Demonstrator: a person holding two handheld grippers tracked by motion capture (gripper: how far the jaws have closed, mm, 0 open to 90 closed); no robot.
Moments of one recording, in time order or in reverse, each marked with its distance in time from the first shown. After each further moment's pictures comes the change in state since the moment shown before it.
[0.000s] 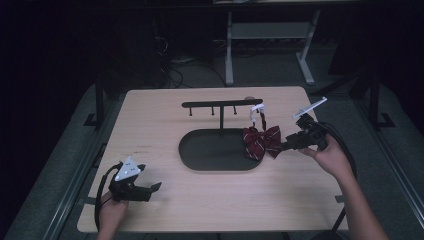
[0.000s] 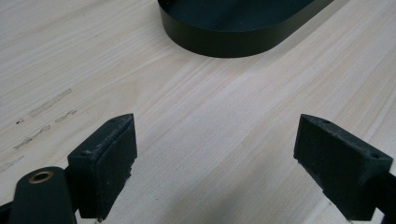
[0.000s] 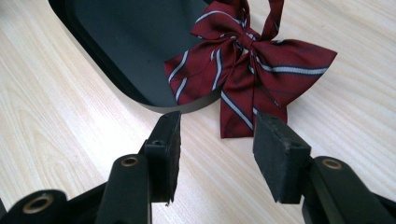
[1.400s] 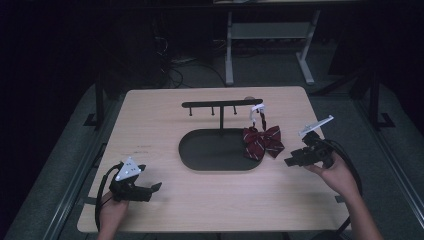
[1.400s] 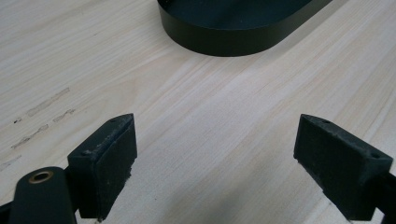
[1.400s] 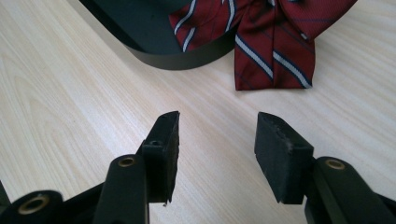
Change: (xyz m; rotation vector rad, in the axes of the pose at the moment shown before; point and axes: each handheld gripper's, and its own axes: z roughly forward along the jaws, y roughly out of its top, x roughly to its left) left arm 0.000 0.000 0.001 0.005 -0.001 -0.001; right arm 0.004 -0.048 0.011 0.009 0.023 0.032
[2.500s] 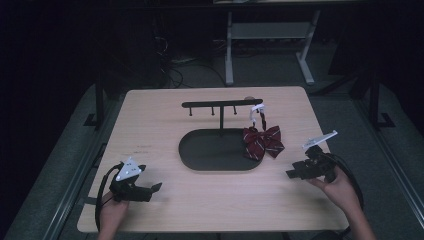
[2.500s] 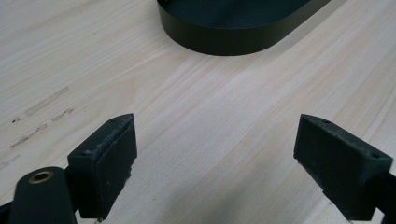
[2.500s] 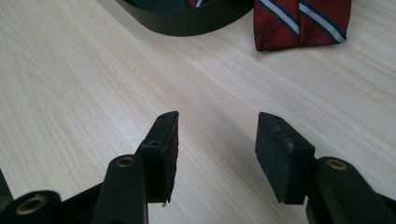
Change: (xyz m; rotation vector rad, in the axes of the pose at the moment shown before) left arm 0.000 0.000 0.000 0.010 -0.001 0.005; right arm 0.007 -0.037 0.012 -0.028 0.021 0.017
